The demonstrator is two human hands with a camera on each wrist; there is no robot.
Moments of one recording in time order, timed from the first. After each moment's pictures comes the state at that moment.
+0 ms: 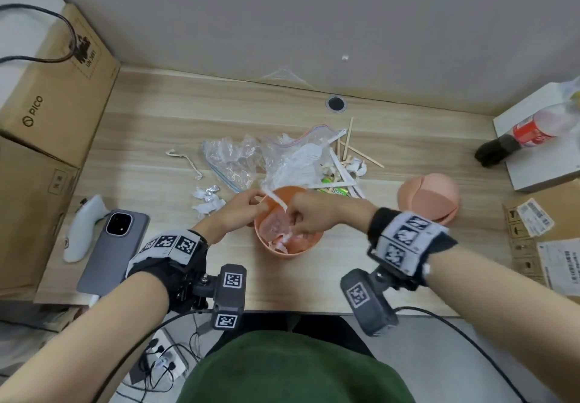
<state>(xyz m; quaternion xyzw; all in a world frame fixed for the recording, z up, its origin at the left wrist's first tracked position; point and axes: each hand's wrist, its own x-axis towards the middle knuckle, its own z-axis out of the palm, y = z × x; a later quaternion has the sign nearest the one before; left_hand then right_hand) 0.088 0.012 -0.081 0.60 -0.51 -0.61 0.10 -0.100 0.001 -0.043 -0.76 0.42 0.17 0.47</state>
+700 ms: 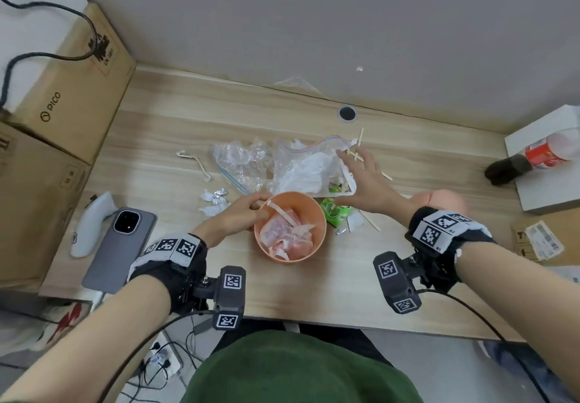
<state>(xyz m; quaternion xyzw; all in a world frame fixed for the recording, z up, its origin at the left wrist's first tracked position) 0.102 0.009 -0.078 0.58 -0.50 -0.63 0.10 -0.180 -0.035 -0.067 -0.71 0.63 -0.01 0.31</state>
